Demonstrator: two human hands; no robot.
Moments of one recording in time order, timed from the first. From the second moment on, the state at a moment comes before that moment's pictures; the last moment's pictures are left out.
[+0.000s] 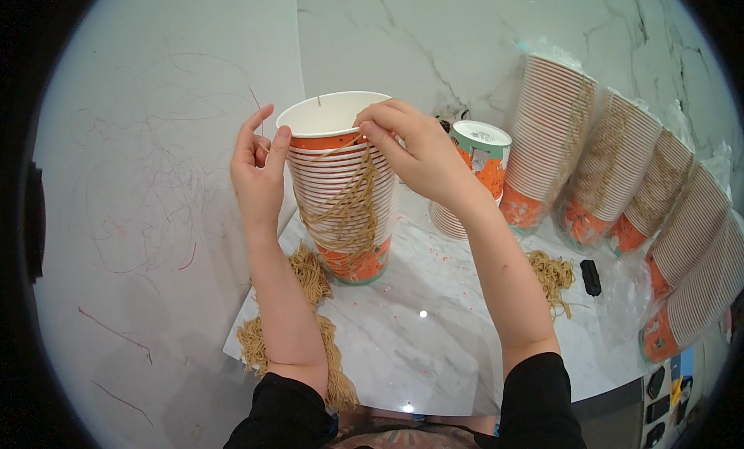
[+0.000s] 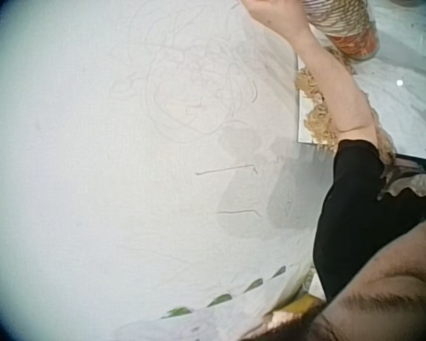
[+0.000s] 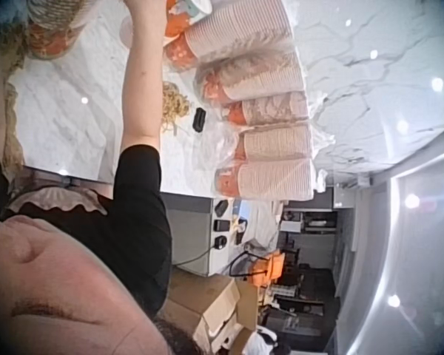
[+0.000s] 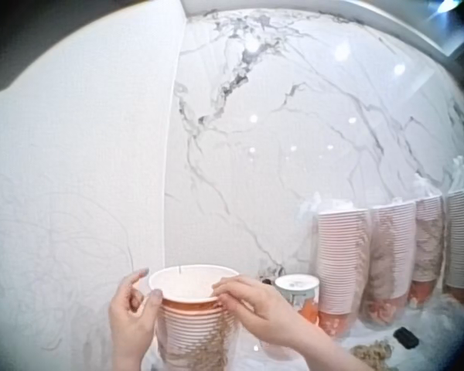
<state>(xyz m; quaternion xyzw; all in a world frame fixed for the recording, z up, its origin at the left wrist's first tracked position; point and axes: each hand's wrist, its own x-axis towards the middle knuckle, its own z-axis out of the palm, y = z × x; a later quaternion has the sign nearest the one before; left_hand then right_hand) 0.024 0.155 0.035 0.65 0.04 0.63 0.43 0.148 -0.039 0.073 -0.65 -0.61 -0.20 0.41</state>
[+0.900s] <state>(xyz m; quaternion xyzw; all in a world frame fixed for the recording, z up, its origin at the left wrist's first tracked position) 0.037 0.161 0.030 0.70 0.13 0.55 0.43 0.166 -0.040 0.065 -0.62 -0.58 -0.14 0.51</state>
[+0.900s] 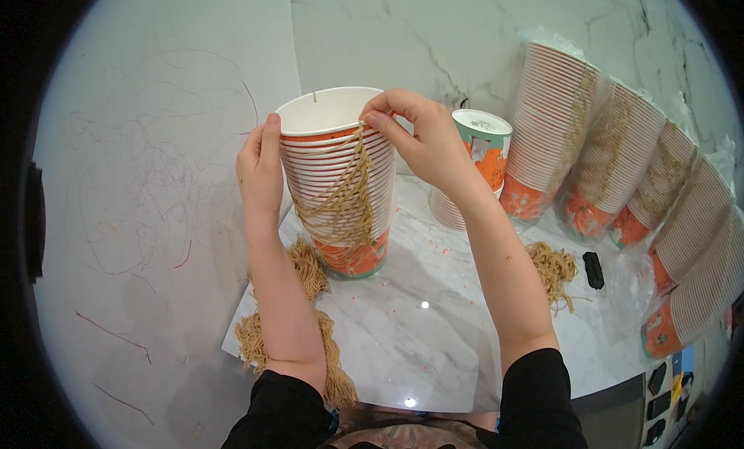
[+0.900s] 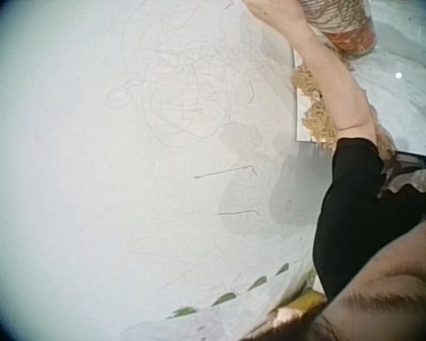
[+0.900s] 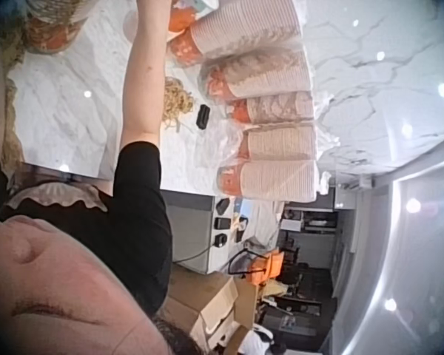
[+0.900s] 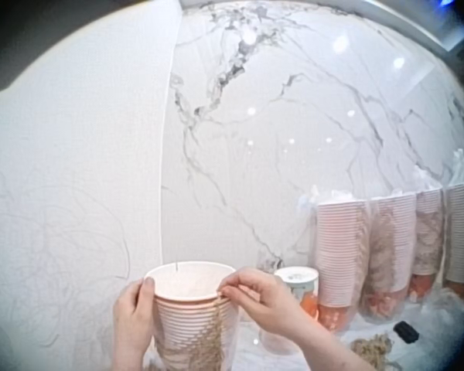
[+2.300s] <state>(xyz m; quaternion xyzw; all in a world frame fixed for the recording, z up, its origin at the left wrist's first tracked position) 0.039 0.207 0.006 0.82 0.16 0.41 0.37 0.225 -0.194 0.018 -0.79 -0.39 -0.31 0.37</state>
